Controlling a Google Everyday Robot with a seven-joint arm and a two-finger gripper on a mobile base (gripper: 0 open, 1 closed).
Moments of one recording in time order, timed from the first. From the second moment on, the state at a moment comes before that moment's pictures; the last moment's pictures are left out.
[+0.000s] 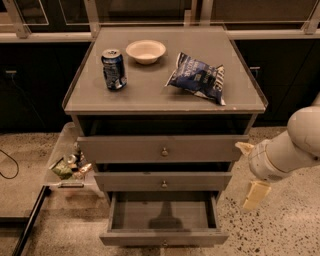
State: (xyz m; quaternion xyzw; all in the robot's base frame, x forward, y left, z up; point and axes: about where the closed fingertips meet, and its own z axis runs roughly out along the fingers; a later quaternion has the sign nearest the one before) arm 0.457 -0.244 0.701 -0.63 0.75 0.04 0.19
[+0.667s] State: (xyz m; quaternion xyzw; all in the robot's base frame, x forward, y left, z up) arm 0.455 -0.244 0.672 -0.62 0.76 0.07 0.19
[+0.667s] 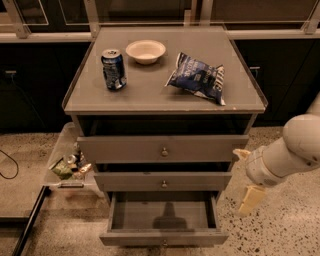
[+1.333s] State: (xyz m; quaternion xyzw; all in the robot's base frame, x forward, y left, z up) arm 0.439 -0.243 0.541 -0.57 0.79 0.14 0.20
